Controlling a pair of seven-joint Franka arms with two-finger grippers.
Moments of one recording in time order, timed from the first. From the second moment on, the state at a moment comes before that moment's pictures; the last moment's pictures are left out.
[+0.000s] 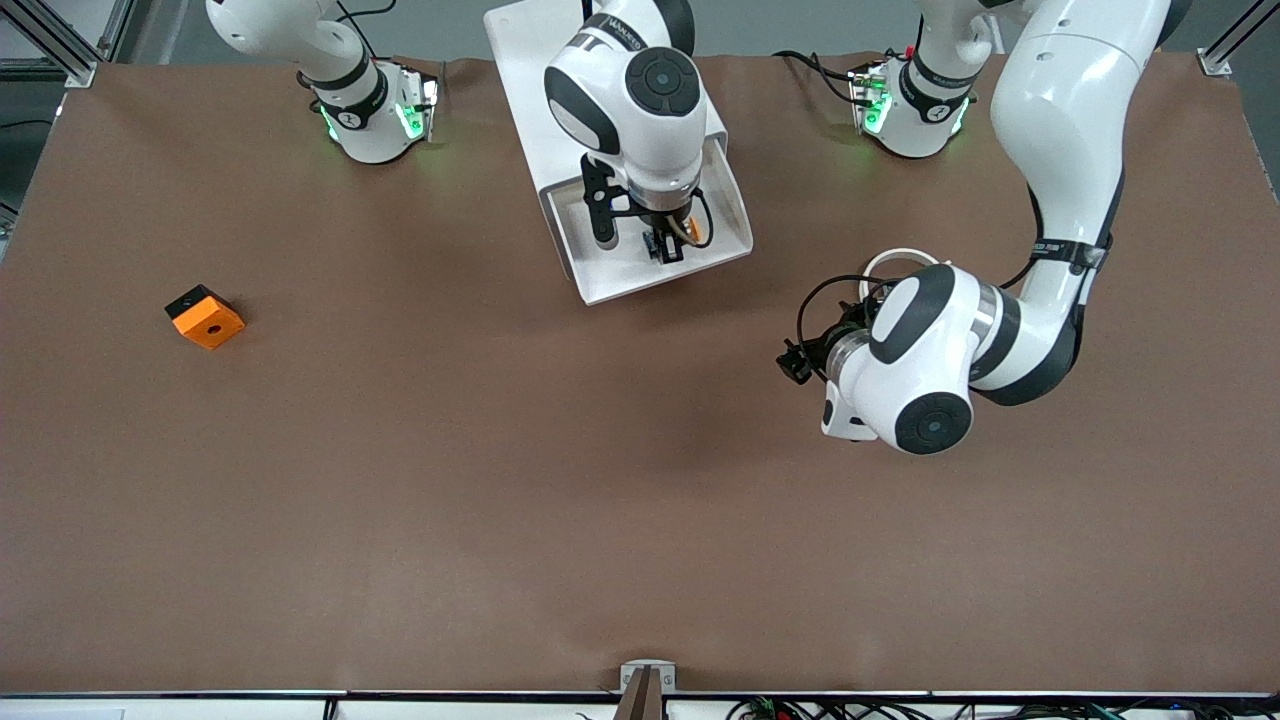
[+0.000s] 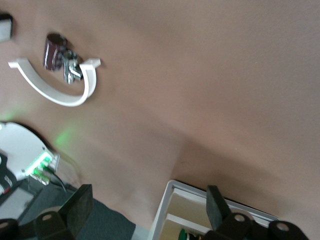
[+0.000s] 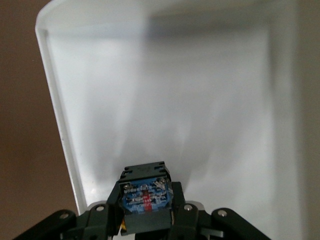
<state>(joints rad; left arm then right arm) -0.13 0.66 -0.33 -1.32 -0.12 1.42 -1.04 0.99 0.47 -0.08 -1.49 0.15 1.91 2.26</state>
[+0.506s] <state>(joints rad) -0.15 0.59 -0.34 -1.32 -0.03 1.50 -1.02 0.94 0.46 -0.09 -1.38 0.16 1.80 2.15</state>
